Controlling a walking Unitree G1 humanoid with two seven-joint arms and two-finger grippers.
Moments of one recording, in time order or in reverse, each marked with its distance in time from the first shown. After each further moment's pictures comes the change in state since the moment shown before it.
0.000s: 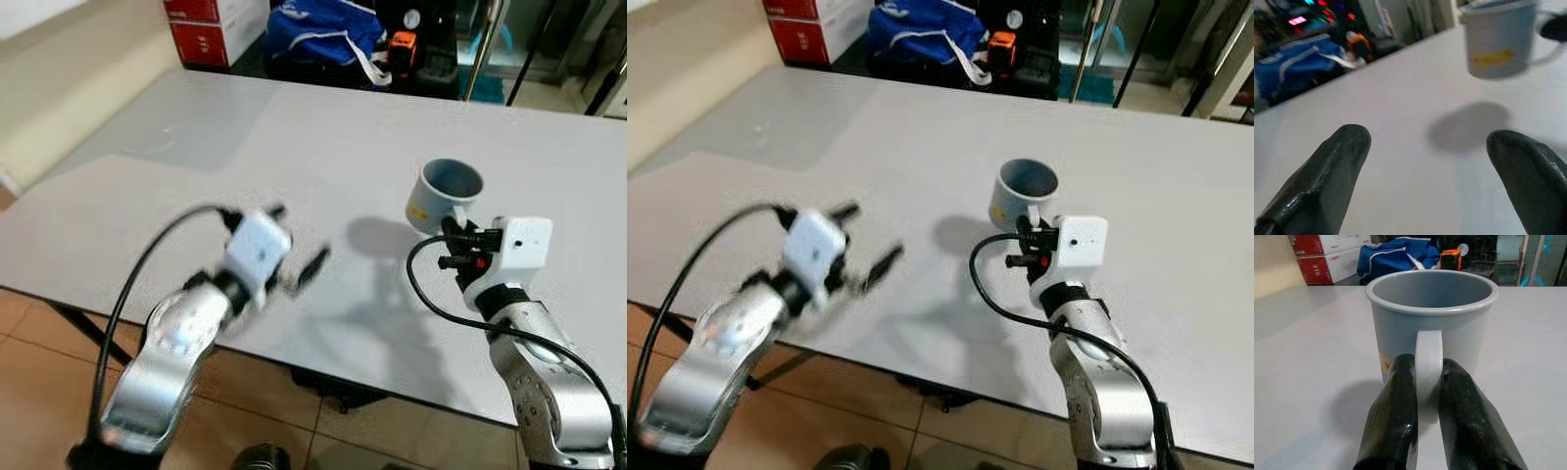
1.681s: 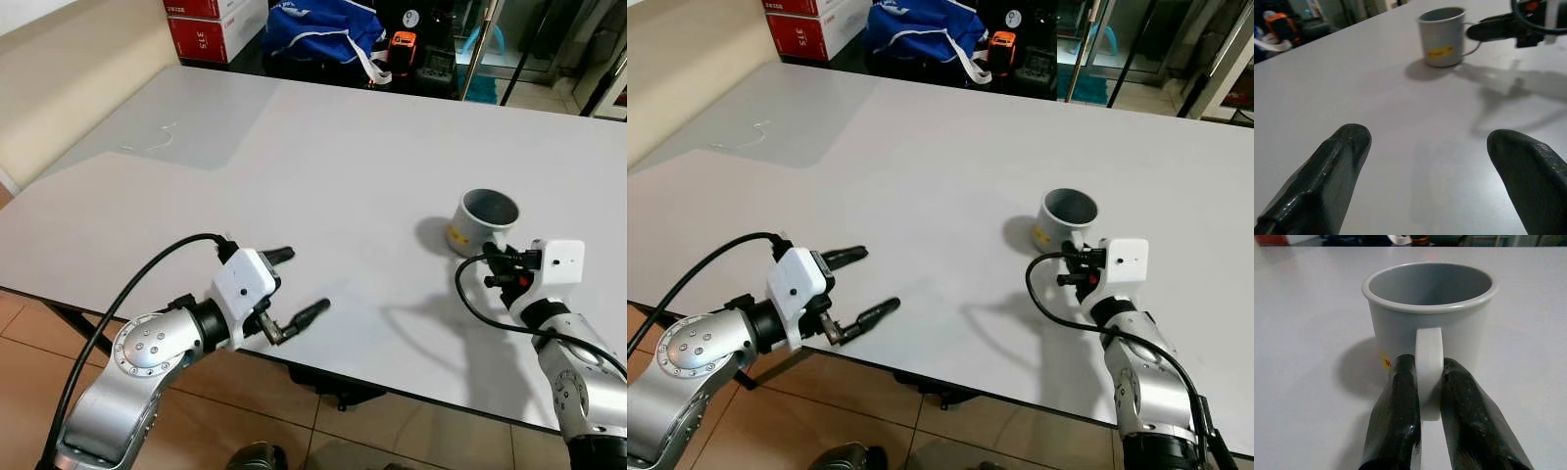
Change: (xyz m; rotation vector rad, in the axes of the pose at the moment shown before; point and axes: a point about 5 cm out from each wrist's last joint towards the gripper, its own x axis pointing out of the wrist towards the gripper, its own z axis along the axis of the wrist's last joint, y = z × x) left arm -0.025 -0.009 -0.005 -0.046 0.030 -0.262; right arm 0.004 -0.079 -0.040 -0.040 0.091 -0.031
